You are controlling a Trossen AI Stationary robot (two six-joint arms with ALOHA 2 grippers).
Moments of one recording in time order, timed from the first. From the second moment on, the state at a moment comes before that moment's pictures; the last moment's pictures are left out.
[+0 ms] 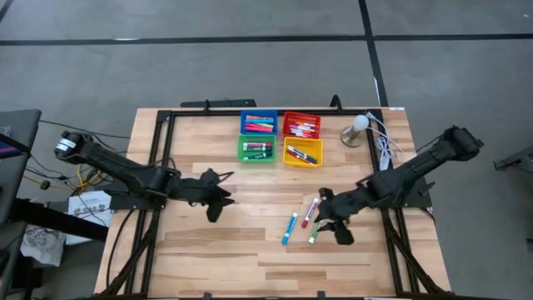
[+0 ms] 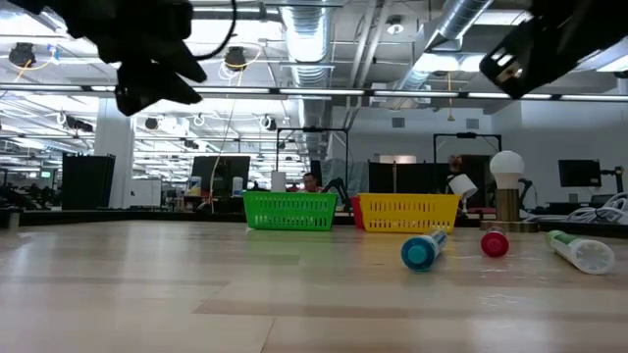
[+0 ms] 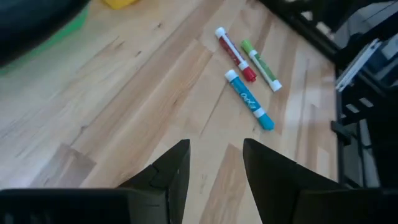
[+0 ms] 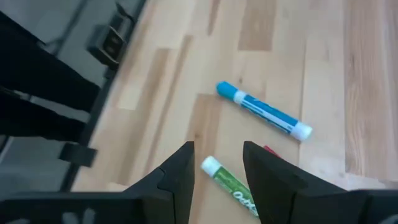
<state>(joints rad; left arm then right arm) -0.35 1.09 0.60 -0.15 -0.31 -0.76 0.45 1.19 0.73 -0.33 -0.06 0.26</state>
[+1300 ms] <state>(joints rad) -0.35 0.66 0.35 -0.04 -0.30 -0.68 0.48 1.51 0.84 -0.56 -0.16 0.02</state>
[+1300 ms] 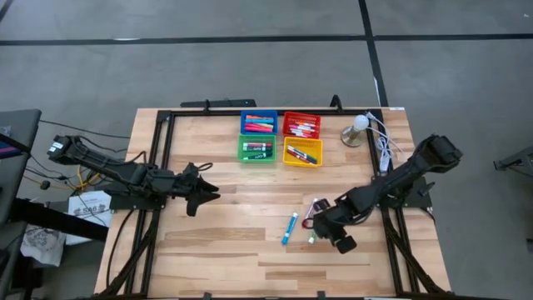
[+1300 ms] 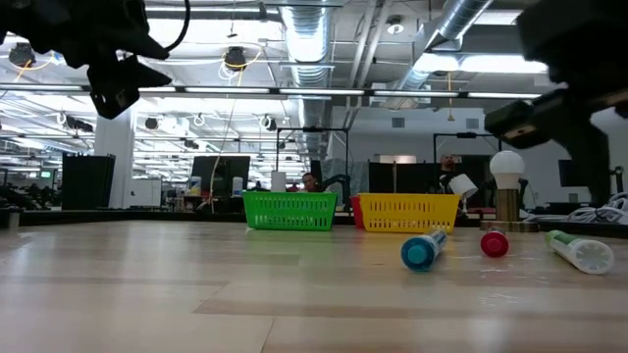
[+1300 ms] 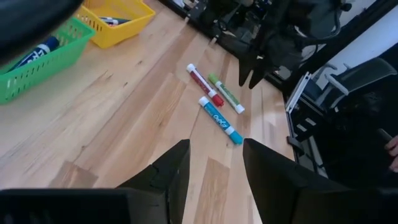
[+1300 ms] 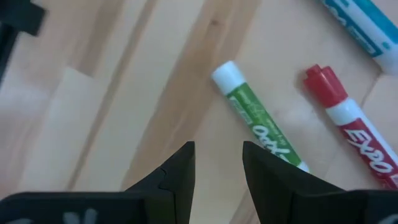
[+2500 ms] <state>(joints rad) -0.35 0.67 0.33 -0.03 -0.30 -0.69 0.39 1.71 0.85 -0.54 -0.08 -0.13</state>
